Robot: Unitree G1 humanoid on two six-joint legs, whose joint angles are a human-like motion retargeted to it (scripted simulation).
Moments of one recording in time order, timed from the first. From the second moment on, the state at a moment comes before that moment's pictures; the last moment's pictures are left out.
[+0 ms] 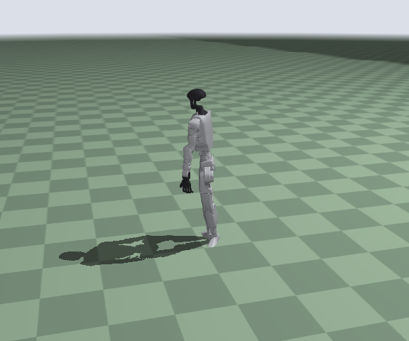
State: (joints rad) left arm -0.24 0.23 0.08 1.59 0.15 0.09 -0.18; right arm -0.03 -0.10 -0.04 1.34 -0.78 -0.02 0.36; waist -0.25 0.04 -0.09; left_leg 0.00 0.03 1.27 0.08 -0.24 -0.02; right_leg -0.11 -0.12 -1.07 0.12 -0.10 0.04
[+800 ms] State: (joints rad) left arm 0.11 0.08 0.44 1.66 0.12 0.07 -0.16; right arm -0.09 -0.10 0.06 1.39 -0.87 0.01 0.33; waist -0.12 -0.03 -0.04; left_leg -0.21 -0.18 0.00 0.17 -0.05 0.09; right_leg -0.13 -0.06 -0.40 0.08 -0.10 -0.05
